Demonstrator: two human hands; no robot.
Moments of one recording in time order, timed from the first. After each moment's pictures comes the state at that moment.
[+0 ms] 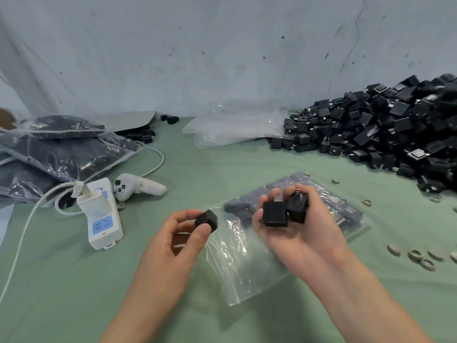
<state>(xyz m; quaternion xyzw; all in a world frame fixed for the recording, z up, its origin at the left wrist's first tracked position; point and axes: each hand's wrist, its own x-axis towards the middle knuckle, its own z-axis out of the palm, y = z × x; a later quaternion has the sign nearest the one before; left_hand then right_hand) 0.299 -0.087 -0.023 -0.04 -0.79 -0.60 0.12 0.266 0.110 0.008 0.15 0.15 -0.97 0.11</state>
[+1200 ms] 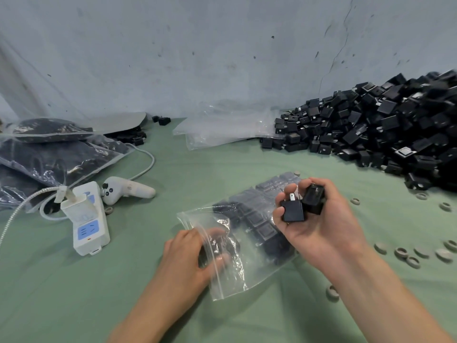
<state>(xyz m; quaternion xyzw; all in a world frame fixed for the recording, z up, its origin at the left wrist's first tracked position) 0.272 -0.076 -0.062 -0.14 -0.94 -0.29 0.07 0.256 0.157 0.001 0.13 0.24 -0.96 0.07</state>
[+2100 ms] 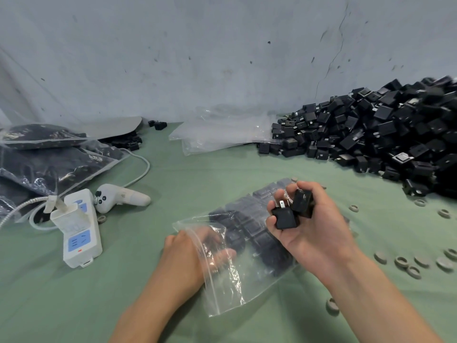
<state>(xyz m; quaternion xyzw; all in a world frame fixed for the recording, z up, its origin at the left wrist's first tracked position) 0.237 -0.070 -0.063 -0.11 -0.95 -0.27 0.07 0.243 0.156 -0.001 0.10 0.31 -0.94 0.08</state>
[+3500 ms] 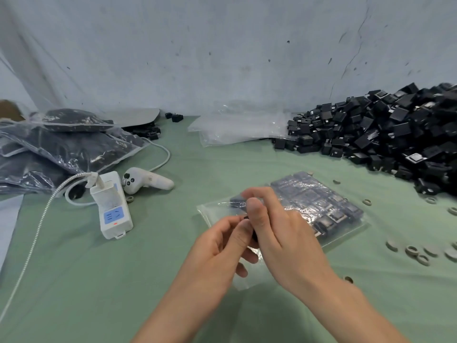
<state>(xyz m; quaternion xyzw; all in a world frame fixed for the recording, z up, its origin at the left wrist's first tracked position) 0.323 -0.050 -0.002 -0.08 -0.70 -0.71 -0.05 0.300 0.090 -0.004 -0.14 0.89 -0.41 -0.15</state>
